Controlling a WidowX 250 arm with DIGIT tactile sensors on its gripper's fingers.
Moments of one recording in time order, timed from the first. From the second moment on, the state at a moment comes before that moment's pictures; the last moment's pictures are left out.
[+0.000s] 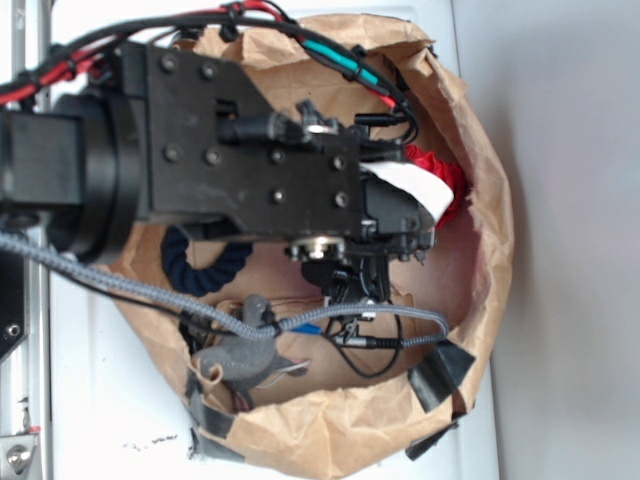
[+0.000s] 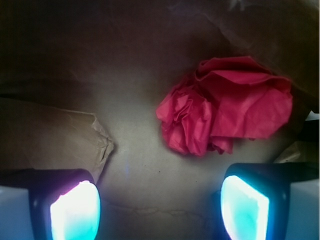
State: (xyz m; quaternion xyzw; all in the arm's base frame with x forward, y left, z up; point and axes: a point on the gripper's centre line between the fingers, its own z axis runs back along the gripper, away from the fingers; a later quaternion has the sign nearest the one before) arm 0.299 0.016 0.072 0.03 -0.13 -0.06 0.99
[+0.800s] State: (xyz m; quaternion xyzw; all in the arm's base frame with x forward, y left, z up) arm 0.329 0.036 0.067 -0.01 -0.24 0.11 0.96
